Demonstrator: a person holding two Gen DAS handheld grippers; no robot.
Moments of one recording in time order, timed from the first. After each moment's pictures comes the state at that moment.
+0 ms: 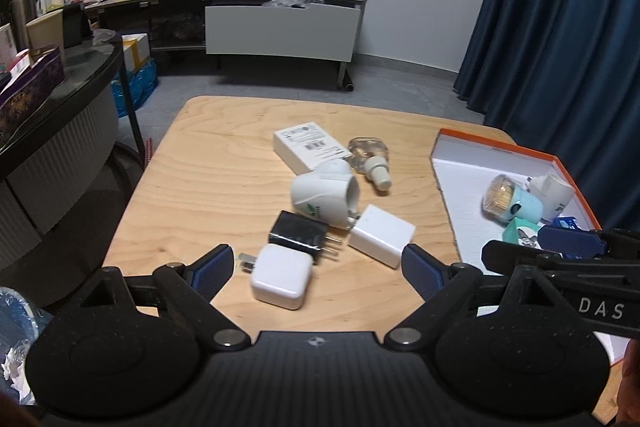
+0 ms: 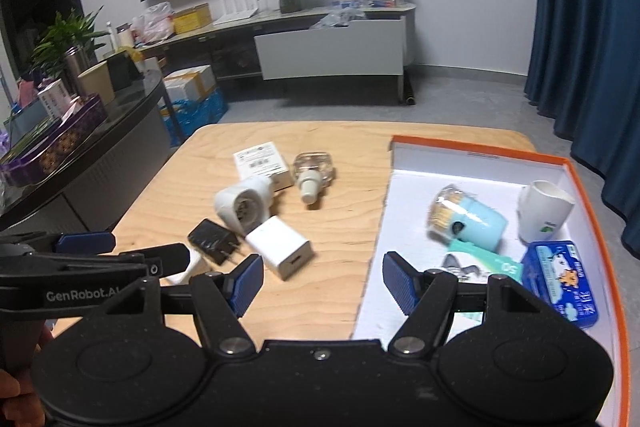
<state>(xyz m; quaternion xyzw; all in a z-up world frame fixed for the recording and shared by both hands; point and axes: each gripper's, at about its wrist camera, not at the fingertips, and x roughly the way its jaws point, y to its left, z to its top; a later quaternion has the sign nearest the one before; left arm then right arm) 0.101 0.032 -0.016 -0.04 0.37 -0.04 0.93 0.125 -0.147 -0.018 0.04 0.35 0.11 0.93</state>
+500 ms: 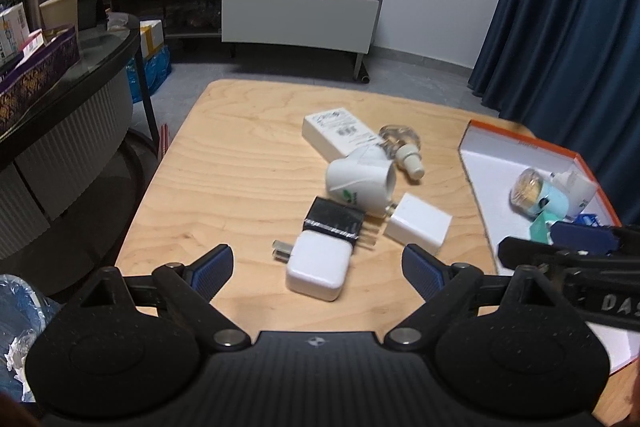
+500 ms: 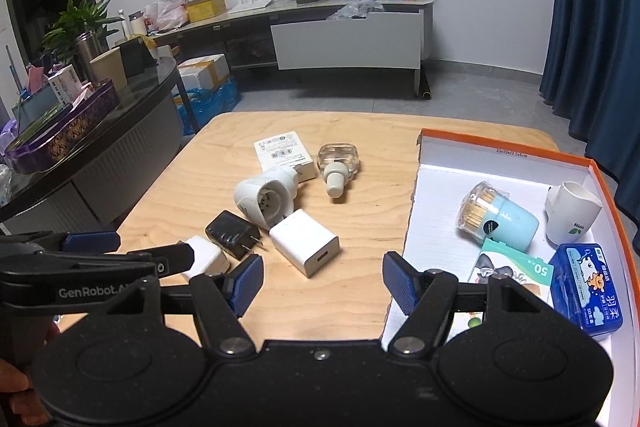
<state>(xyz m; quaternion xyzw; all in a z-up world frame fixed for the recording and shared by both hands) 0.105 0.055 -0.033 -0.05 0.38 -0.02 0.92 0.131 -0.132 -0.024 0.04 0.36 0.13 0.92</state>
